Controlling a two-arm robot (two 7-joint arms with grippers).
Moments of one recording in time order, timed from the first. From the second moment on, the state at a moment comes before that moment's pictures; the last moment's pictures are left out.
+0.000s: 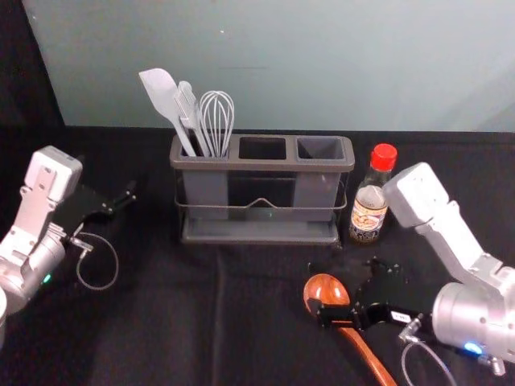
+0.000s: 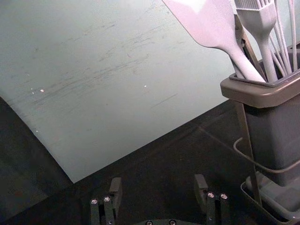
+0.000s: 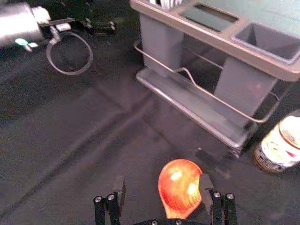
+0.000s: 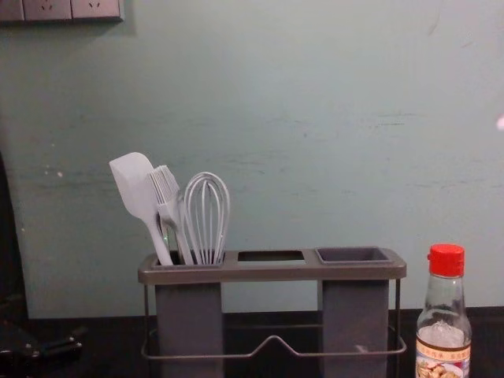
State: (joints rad) left arm -0.20 0.60 0.45 -1.41 -0.25 -0.12 0.03; right arm 0.06 0.74 -0.44 -2.07 0.55 0.70 0.19
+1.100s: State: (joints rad) left arm -0.20 0.60 0.45 -1.41 -0.25 -0.12 0.03; right arm 0.09 0.63 -0.47 -1.92 0.45 0.78 0.20
